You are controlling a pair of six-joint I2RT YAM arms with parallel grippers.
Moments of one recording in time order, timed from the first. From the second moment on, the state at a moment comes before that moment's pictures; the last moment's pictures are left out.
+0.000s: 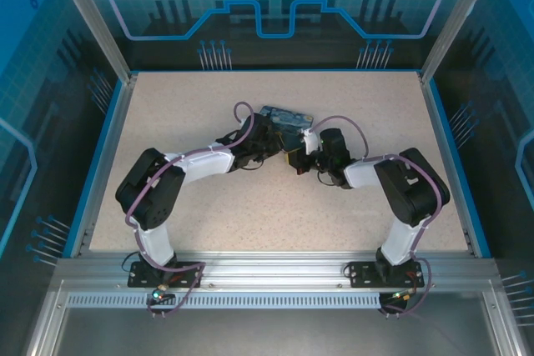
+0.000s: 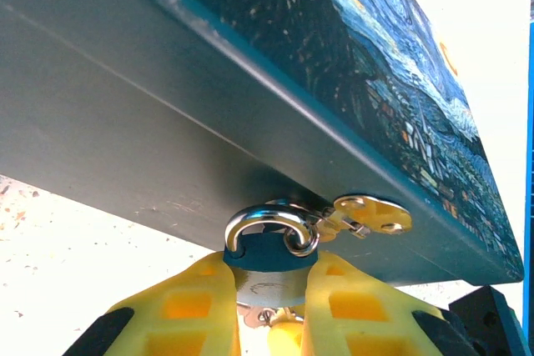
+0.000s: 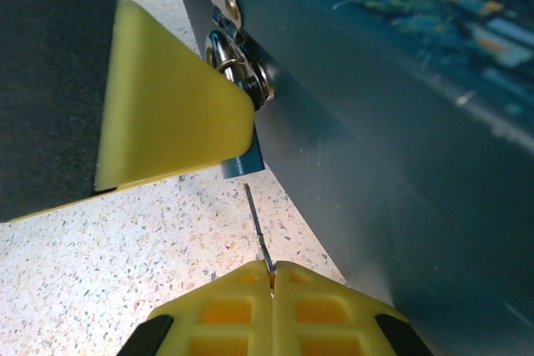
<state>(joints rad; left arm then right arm) -0.60 1.81 1.11 -0.03 0.04 -1.01 0.43 1.78 0.72 0.49 -0.48 0.23</state>
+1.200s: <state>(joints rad) -0.61 1.81 1.11 -0.01 0.04 -1.03 0.44 1.75 0.68 0.55 -0.41 0.23</state>
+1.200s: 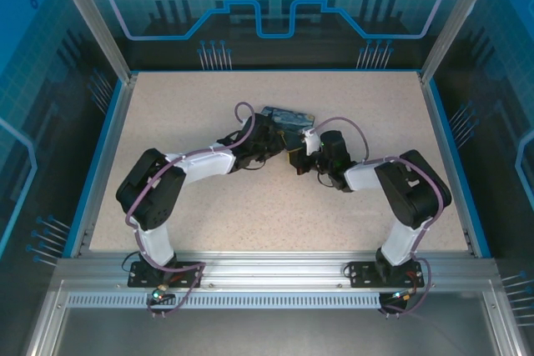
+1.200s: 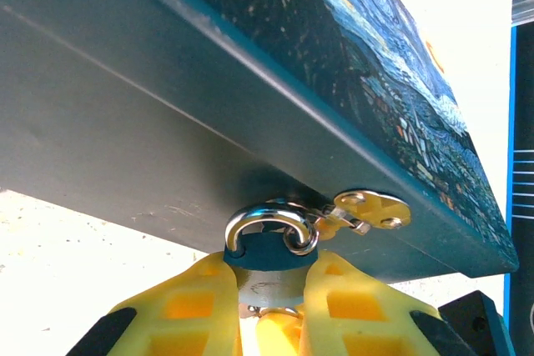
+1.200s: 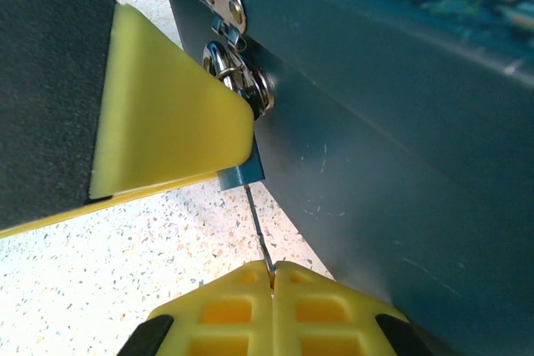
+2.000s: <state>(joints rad) -0.61 1.81 1.11 0.00 0.04 -1.04 0.46 1.75 0.68 0.57 -0.37 0.25</state>
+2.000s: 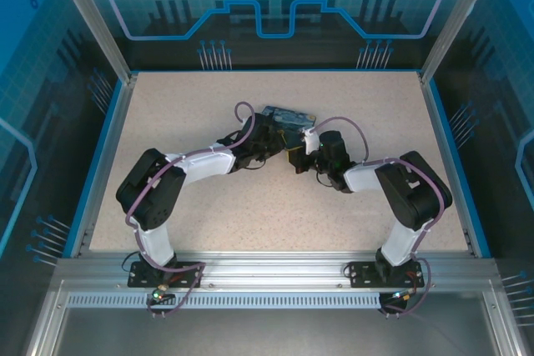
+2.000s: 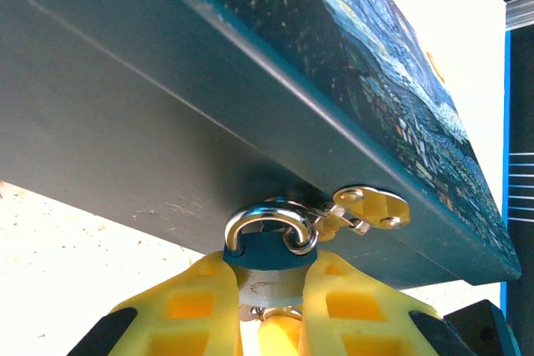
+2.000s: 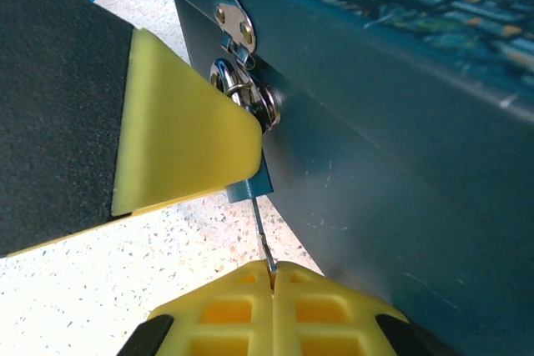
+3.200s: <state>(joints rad) -0.61 1.81 1.11 0.05 0.03 -1.09 0.46 1.76 0.67 0.67 -0.35 0.27</state>
